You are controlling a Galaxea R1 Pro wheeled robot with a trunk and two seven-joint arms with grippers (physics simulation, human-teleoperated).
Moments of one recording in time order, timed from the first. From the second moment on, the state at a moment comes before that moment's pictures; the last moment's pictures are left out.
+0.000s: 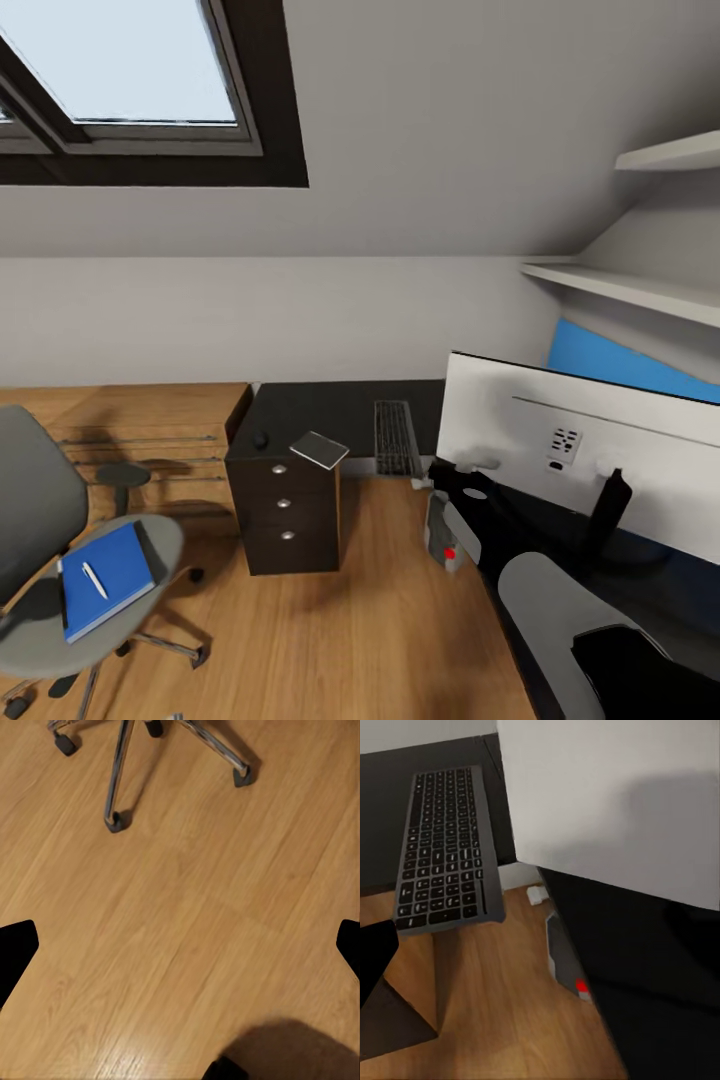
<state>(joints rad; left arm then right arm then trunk) -0.31 0.06 -0.06 -0.19 0.42 -0.20 0.39 -0.87 0.07 0.17 -0.44 -0.27 0.04 -0.33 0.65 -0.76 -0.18</state>
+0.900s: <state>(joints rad) -0.31 0.06 -0.06 -0.19 0.42 -0.19 0.39 -0.87 0.07 0.17 -0.44 -0.27 0.04 -0.33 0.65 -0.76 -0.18</state>
